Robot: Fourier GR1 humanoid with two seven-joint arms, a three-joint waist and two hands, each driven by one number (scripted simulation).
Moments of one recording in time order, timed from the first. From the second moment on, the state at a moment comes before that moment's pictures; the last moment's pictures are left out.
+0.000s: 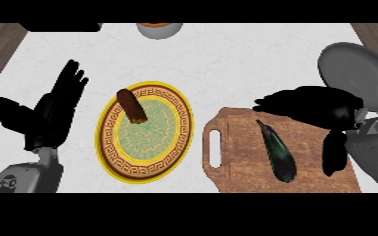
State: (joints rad) left arm -0.14 0.27 -0.01 -1.60 0.21 0.17 0.22; right arm -0.50 -0.69 0.41 -1.63 0.55 0.93 -0.07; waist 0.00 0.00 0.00
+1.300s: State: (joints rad) left arm -0.17 0.20 0.04 -1.58 0.14 0.12 0.23; right arm -0.44 -0.47 0.44 -1.37 0.91 0.83 -0.21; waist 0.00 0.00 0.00
